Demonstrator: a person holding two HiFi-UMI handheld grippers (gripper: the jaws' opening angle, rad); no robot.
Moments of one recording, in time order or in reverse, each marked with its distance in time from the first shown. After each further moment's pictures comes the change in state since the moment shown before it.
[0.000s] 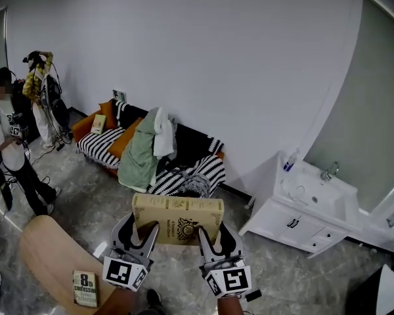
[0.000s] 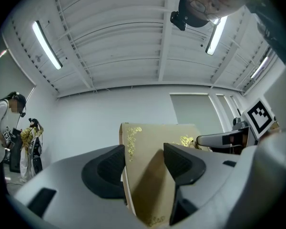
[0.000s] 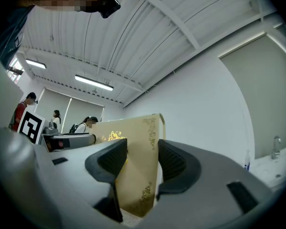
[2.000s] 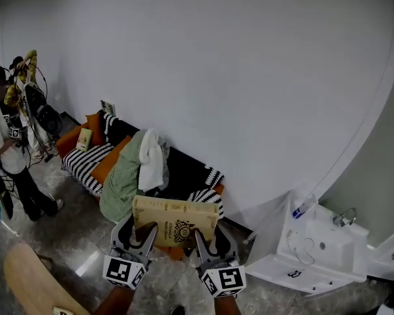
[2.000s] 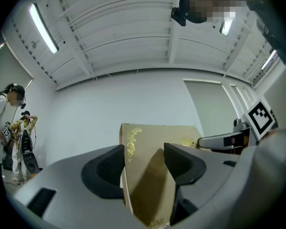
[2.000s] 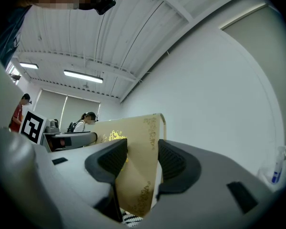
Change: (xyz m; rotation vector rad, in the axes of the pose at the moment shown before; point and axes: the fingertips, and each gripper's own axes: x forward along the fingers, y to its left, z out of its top) left arm 0.349 0.103 -0.121 -0.007 0.033 0.053; right arm 0.305 -0.218 -0.113 0.043 0.051 0.063
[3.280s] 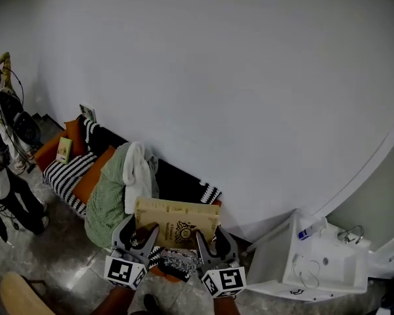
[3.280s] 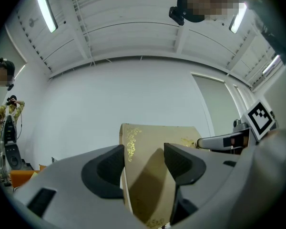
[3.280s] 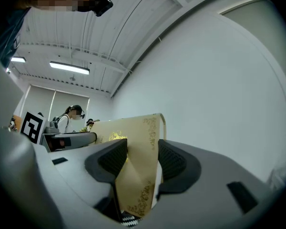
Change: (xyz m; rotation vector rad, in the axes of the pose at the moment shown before) left arm 0.209 0.095 -0.084 -0.039 0.034 -0.077; right arm 0.195 -0.107 -0.064 0.013 0.042 -0.084
